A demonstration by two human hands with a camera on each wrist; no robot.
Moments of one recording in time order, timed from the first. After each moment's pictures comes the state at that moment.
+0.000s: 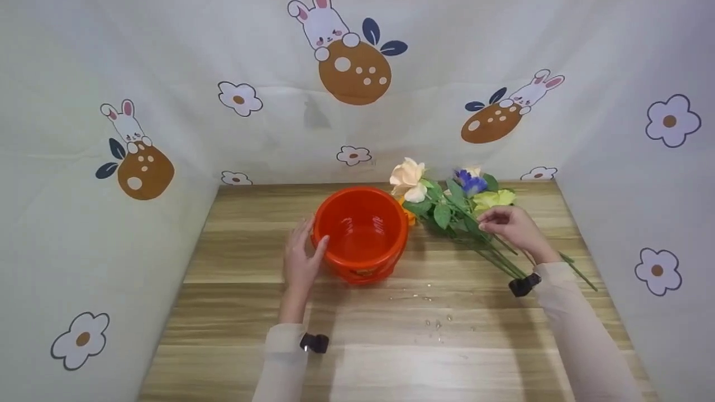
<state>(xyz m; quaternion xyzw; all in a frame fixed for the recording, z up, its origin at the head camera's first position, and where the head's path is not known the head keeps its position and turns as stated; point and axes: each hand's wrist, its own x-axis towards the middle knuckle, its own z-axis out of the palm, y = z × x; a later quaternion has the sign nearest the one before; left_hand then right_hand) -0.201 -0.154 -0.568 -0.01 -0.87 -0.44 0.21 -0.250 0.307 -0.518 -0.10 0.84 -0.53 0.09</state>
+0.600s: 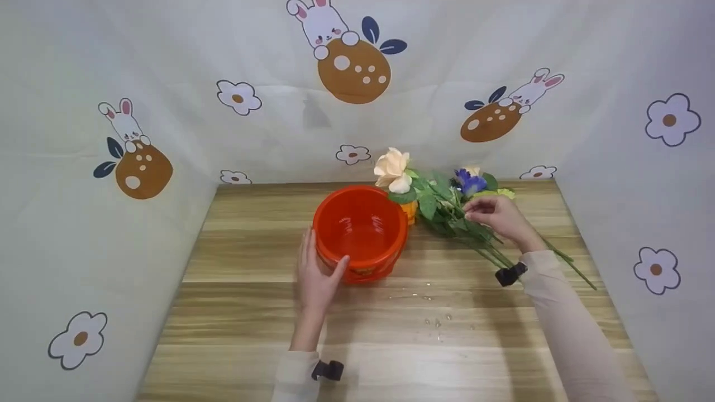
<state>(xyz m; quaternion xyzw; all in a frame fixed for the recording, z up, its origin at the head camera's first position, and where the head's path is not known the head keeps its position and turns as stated) -0.157 -0.113 -0.561 0.06 -0.87 -0.46 0.17 -0.265 0.278 -0.503 -0.11 0.82 -0.55 0.08</state>
